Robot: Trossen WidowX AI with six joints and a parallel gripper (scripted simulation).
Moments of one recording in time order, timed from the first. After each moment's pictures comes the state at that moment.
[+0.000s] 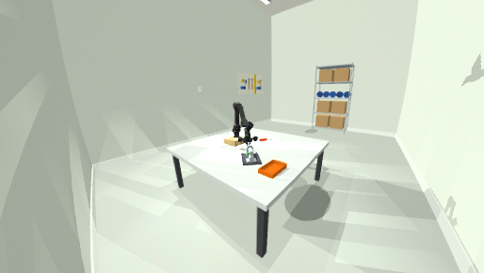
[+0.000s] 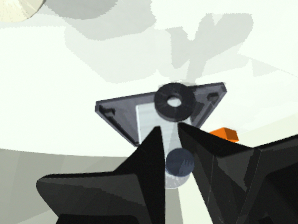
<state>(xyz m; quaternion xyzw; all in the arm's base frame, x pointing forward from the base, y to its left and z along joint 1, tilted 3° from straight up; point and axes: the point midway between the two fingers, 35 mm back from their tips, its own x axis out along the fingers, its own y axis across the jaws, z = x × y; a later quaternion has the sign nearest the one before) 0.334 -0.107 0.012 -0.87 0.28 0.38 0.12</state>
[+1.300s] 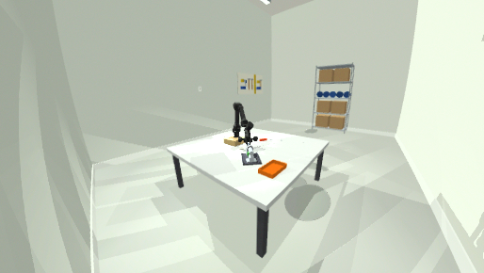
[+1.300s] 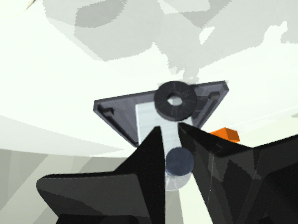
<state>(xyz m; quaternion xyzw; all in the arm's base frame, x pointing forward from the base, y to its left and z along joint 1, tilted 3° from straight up) 0.338 -0.110 0.011 -0.87 0.28 0.38 0.12</state>
